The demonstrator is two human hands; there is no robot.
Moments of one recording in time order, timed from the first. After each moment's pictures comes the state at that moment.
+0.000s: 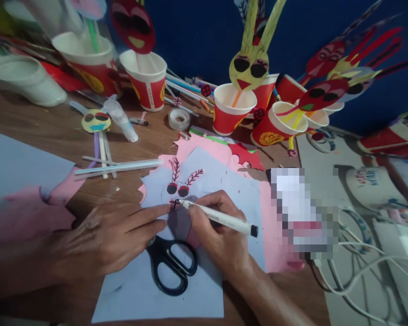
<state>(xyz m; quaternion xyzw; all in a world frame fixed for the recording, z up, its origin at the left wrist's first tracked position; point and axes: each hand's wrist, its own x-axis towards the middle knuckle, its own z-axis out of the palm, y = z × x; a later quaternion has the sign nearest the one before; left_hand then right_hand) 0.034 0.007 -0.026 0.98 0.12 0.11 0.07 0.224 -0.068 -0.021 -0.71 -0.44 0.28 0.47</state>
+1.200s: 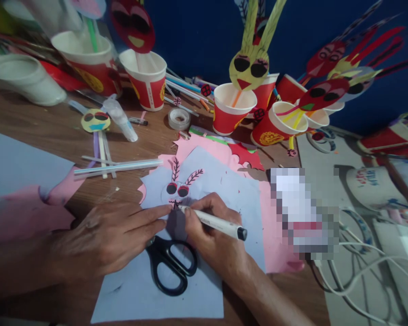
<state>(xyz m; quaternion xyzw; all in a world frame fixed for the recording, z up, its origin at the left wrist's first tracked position) 0.032 0.007 -0.028 0.98 0.12 0.11 0.10 0.228 -0.066 -0.018 -0.71 -0.57 0.20 0.36</state>
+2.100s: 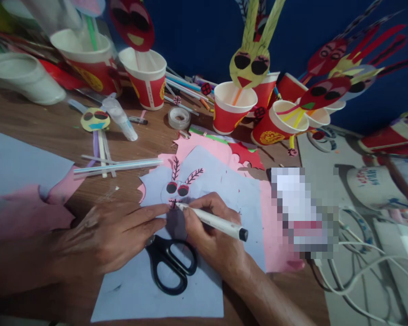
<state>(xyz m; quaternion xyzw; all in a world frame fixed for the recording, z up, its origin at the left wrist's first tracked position) 0.033 0.007 -0.028 0.98 0.13 0.12 0.09 0.226 -0.068 -0.021 -0.70 -0.54 0.25 0.39</state>
